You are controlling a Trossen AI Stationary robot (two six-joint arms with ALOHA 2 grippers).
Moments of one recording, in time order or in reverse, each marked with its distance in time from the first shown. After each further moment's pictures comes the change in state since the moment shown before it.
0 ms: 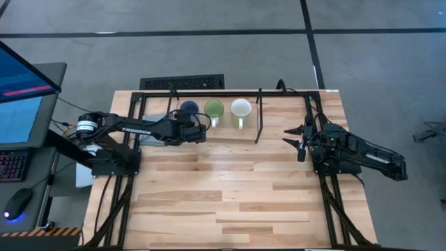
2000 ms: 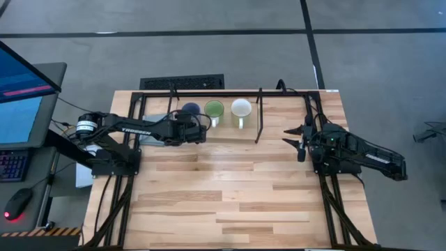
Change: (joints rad) left arm -0.014 0.000 -0.001 0.004 0.008 0.010; right arm 0.000 0.000 0.000 -0.003 0.000 0.000
